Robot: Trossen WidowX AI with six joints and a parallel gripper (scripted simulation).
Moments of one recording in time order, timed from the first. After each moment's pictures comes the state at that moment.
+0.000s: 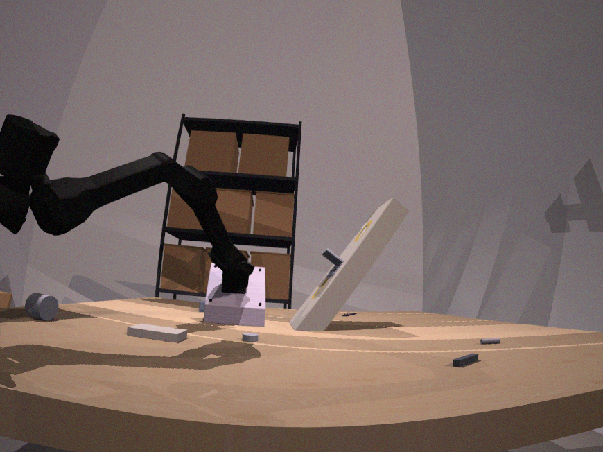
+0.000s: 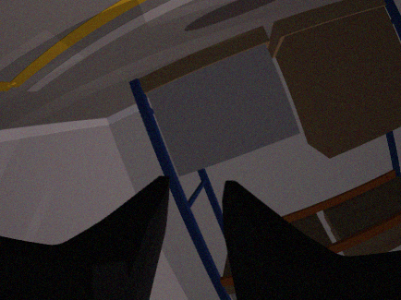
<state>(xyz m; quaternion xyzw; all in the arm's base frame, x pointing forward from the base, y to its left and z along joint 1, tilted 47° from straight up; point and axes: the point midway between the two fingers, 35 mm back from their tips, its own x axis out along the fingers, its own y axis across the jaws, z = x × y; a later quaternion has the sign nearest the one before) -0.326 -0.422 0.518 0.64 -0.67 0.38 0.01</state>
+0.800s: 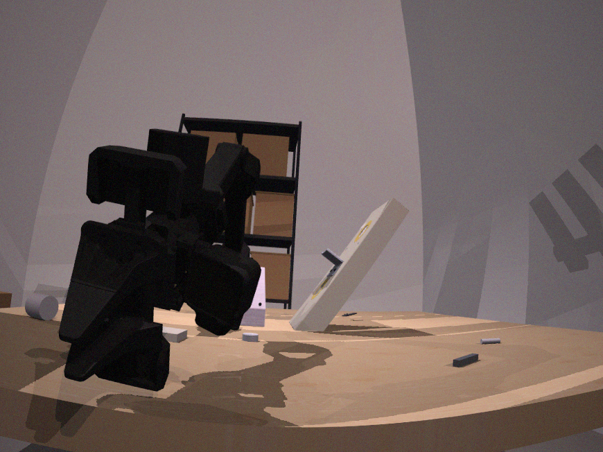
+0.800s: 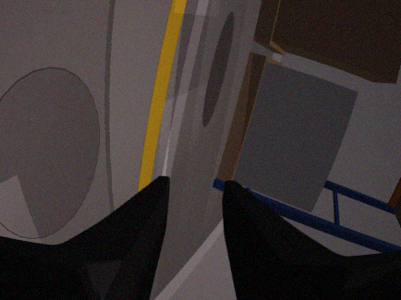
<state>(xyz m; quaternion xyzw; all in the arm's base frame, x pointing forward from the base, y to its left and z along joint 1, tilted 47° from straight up) -0.072 -0.486 0.512 0.58 -0.44 0.58 -0.36</state>
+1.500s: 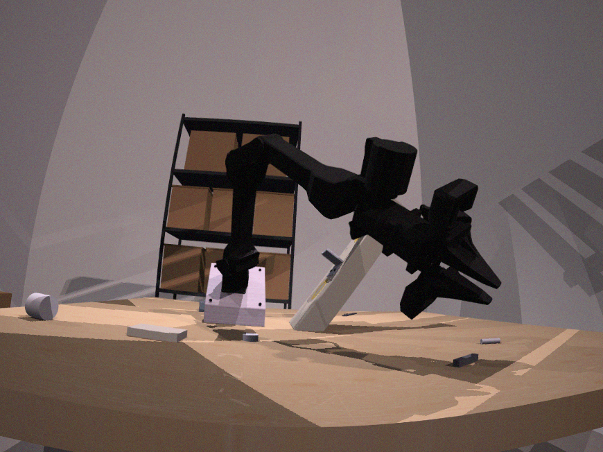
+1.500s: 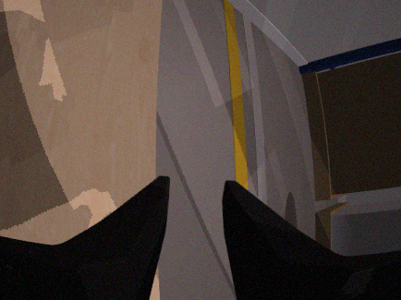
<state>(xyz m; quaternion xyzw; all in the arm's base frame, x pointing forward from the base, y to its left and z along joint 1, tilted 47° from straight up) 0.255 -0.387 0.461 0.60 -0.29 0.41 -0.63</state>
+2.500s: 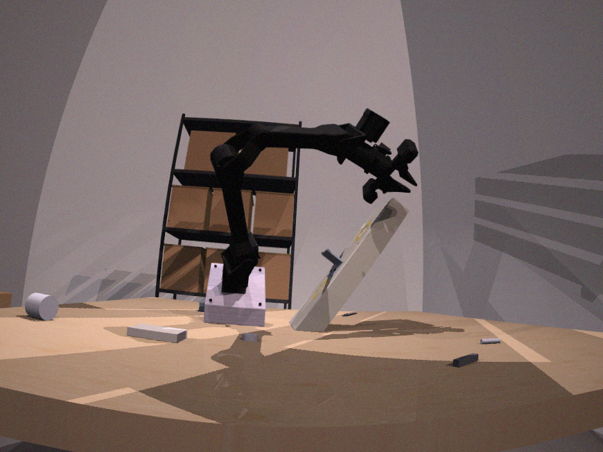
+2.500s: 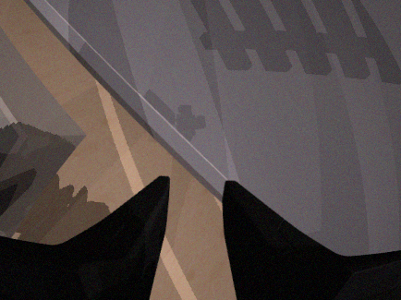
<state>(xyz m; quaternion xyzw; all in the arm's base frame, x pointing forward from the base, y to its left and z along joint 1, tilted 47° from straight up) 0.397 0.065 0.334 0.63 -0.18 -0.06 -0.75</state>
